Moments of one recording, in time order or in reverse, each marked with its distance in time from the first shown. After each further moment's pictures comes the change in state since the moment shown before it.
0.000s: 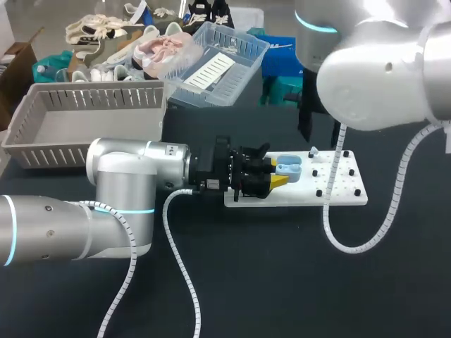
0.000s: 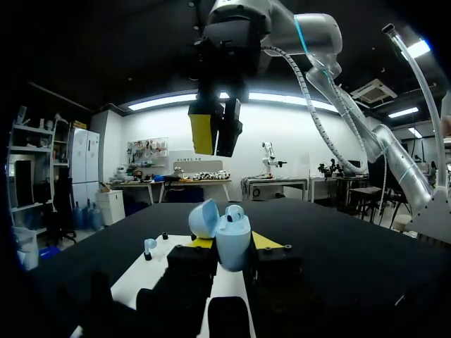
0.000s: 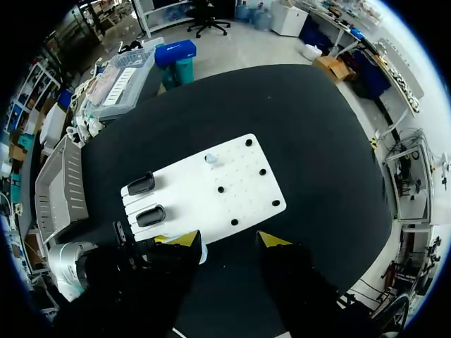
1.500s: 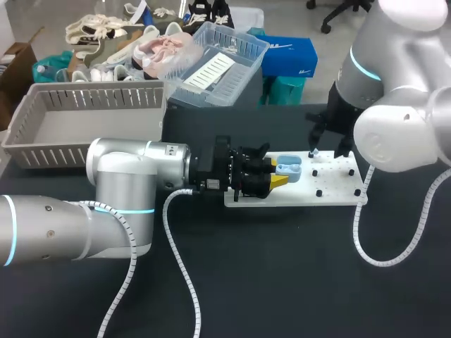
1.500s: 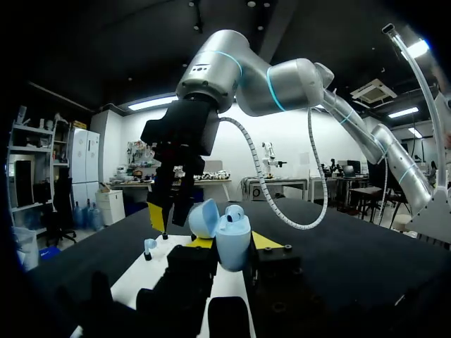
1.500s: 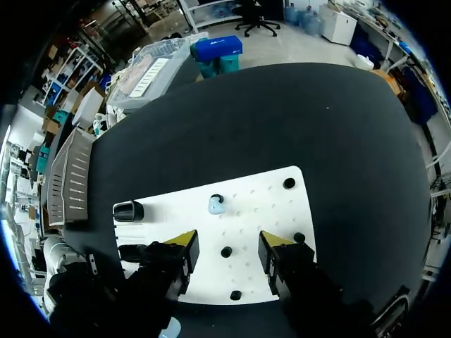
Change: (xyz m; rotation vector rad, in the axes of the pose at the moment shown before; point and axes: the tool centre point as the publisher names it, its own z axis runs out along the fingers) left arm 0.000 0.000 0.000 0.000 0.000 0.000; right arm -0.058 0.006 0.104 -0.256 -0.010 -0.165
